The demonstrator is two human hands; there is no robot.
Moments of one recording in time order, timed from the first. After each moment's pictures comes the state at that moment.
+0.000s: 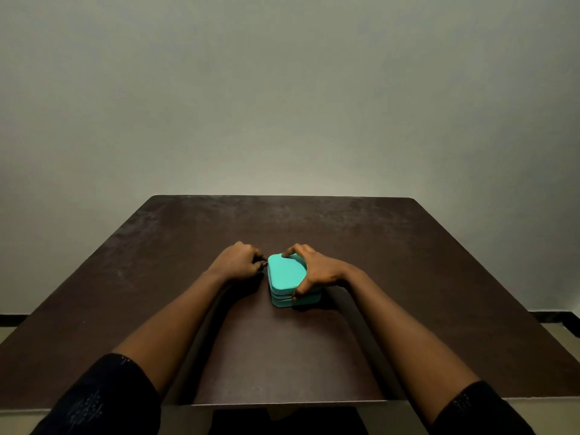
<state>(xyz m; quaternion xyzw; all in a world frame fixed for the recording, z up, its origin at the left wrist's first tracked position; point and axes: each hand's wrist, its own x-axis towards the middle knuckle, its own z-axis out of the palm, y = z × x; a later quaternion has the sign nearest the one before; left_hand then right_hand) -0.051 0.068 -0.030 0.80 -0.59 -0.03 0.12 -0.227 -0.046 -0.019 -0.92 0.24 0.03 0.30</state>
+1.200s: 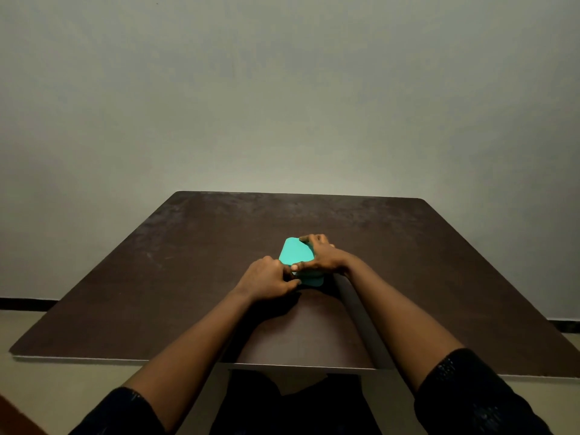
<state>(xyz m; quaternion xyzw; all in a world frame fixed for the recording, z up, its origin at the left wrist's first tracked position) -0.119 0.115 -0.042 0.78 -0.60 -0.02 0.16 -0.227 -0.025 -0.017 -0.90 0.31 0.00 0.30</state>
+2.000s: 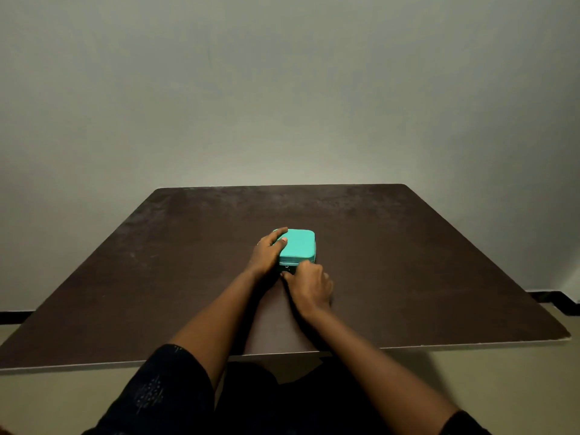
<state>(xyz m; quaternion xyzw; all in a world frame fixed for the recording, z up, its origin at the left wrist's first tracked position) -0.100 0.060 -0.085 0.68 -0.38 -0.30 0.56 -0.244 0.080 -0.051 -0.81 0.52 -0.19 0.20</state>
